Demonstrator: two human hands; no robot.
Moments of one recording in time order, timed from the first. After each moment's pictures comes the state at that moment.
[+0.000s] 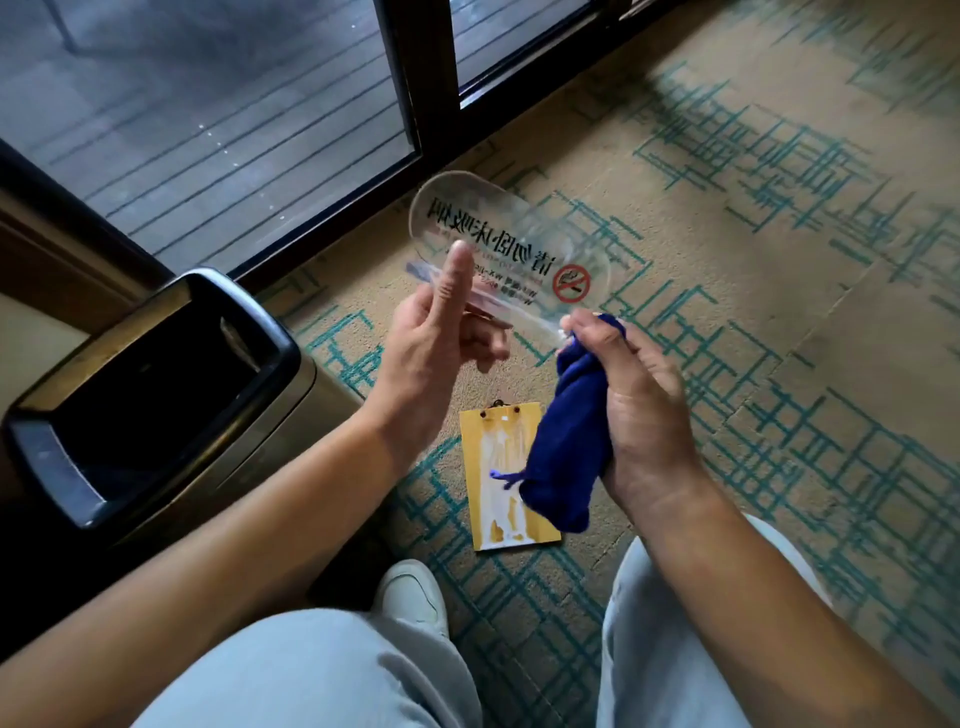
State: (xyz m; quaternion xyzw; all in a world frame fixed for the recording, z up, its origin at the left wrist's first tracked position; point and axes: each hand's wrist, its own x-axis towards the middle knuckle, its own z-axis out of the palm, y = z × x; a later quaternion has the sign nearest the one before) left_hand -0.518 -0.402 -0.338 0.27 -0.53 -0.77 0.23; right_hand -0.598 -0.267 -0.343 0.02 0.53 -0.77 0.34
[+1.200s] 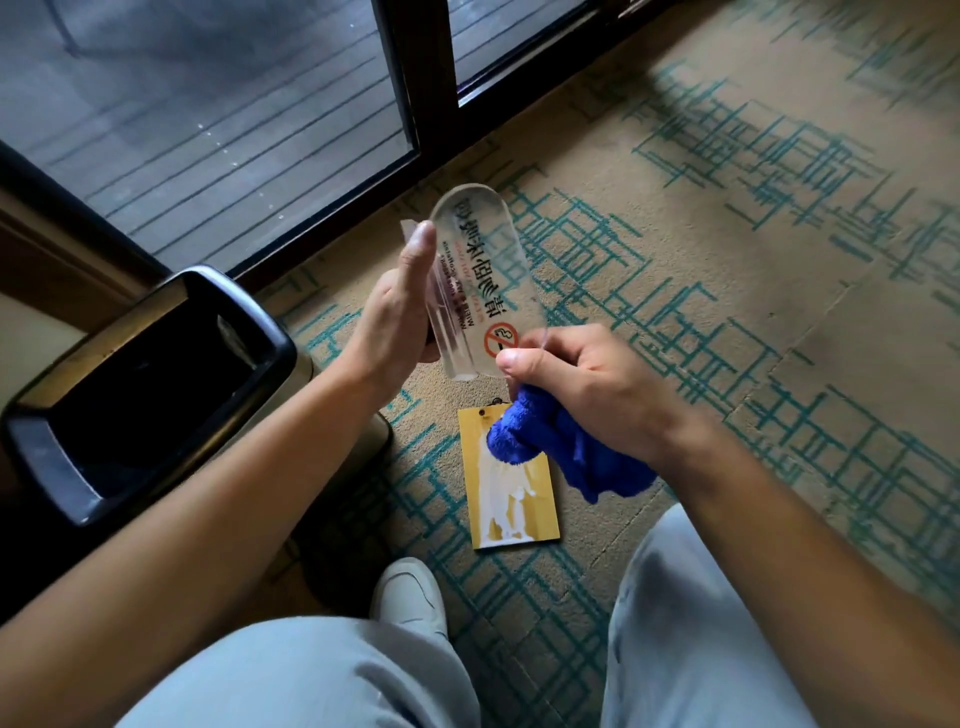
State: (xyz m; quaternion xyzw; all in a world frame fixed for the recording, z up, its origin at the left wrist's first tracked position) left_hand -0.518 -0.437 -0.342 0.32 -0.67 -0.65 0.16; right_hand -0.622 -0.266 -0.327 -0.40 0.69 -0.45 0.41
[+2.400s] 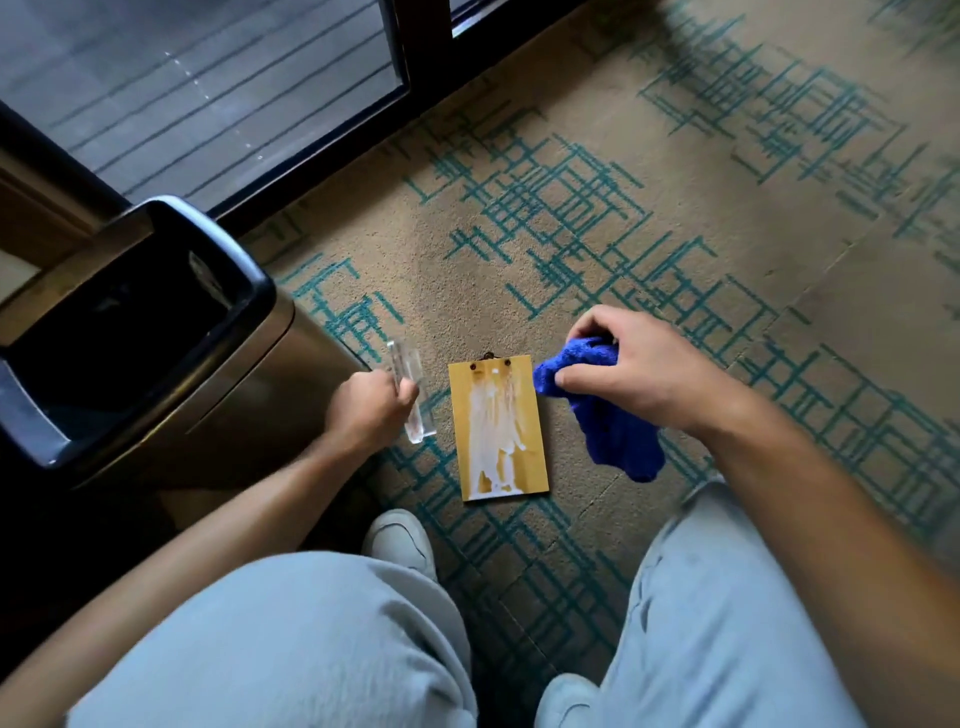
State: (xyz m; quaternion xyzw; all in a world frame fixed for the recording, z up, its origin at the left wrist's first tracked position) left_hand -0.442 -0.429 -0.500 0.46 -0.86 -0.17 -0.12; right_hand -0.645 -0.231 -0.372 -0.37 0.83 -0.26 0.34
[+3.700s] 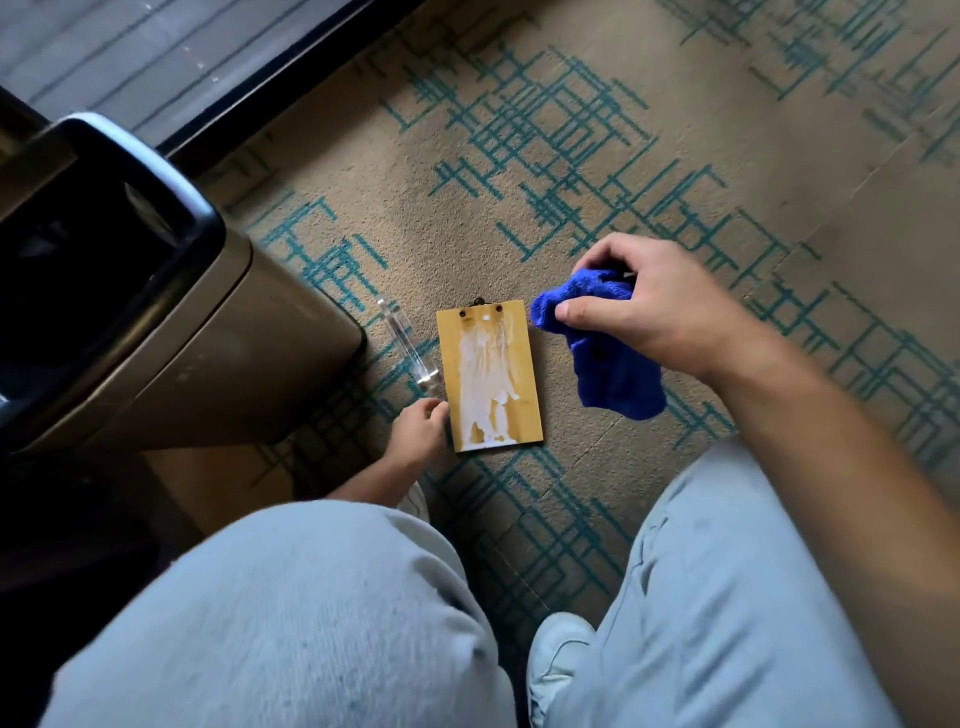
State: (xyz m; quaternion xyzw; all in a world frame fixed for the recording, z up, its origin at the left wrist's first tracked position) left_hand -0.419 -0.346 -0.617 0.53 -0.68 -0.49 -0.11; right_hand -0.654 -0.223 -0.388 -0.35 0.82 -0.32 0.33
